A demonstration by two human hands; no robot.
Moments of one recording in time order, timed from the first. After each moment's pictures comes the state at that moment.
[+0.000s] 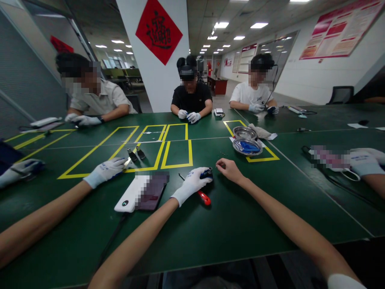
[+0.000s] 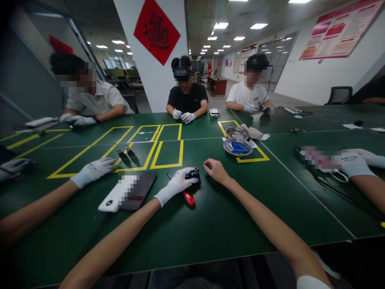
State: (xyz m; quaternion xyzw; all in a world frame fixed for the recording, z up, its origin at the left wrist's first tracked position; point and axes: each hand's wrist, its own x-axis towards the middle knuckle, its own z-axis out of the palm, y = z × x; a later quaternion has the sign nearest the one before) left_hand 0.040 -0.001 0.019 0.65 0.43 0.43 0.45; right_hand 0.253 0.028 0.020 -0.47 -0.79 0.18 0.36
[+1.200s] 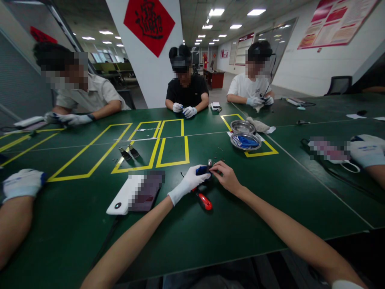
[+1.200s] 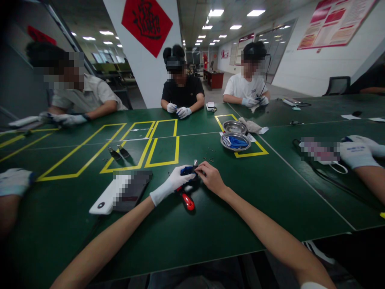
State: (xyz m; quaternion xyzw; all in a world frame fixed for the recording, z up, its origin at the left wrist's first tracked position) left_hand 0.051 0.005 0.005 0.65 0.40 0.37 0.52; right_hand 0.232 -0.018 0.011 -0.41 -0.78 0.16 0.44
